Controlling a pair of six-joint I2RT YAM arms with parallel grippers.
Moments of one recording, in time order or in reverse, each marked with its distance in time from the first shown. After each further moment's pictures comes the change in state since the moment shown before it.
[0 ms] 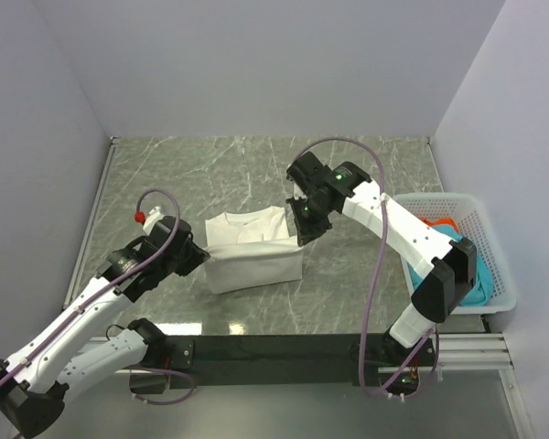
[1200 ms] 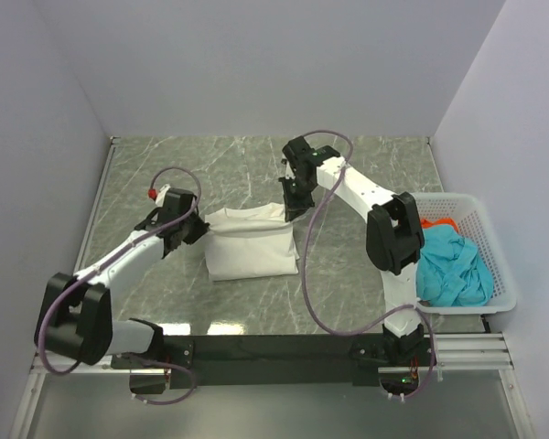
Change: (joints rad) left arm 0.322 0.476 -0.078 0.569 0.111 0.235; right arm -0.192 0.459 0.219 0.213 -0.123 -0.063
